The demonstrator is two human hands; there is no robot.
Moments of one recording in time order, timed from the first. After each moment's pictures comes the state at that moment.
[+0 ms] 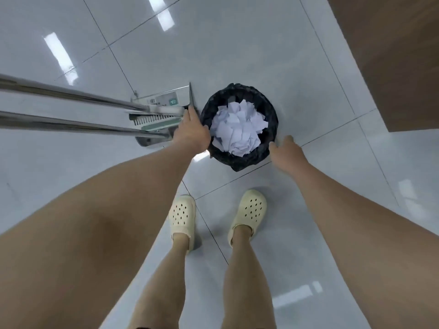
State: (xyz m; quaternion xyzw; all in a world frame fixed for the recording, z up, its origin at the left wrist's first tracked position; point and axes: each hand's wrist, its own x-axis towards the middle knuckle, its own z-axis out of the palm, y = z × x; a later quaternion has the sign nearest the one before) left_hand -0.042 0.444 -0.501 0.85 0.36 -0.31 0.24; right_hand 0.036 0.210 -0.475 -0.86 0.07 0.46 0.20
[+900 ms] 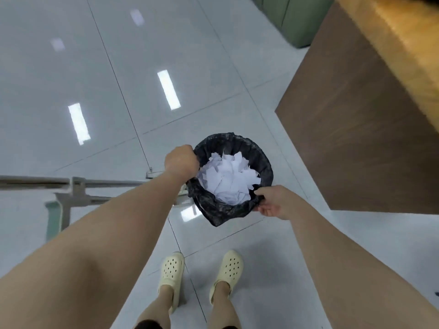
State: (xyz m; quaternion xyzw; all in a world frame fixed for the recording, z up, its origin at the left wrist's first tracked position) left_hand 0.067 0.481 -0.220 0.88 0.37 -0.23 0.19; right_hand 0.131 0.225 -0.211 -0.68 0.22 0.57 0.41
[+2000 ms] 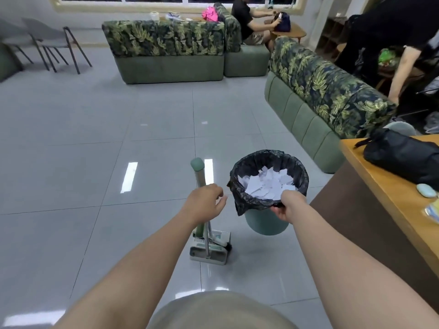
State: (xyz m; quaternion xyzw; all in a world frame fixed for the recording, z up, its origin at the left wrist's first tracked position) left_hand -0.187 0.518 0.078 0.95 0.25 0.07 0.17; right_hand 0.010 0.360 0.112 -0.78 0.17 0.39 0.46
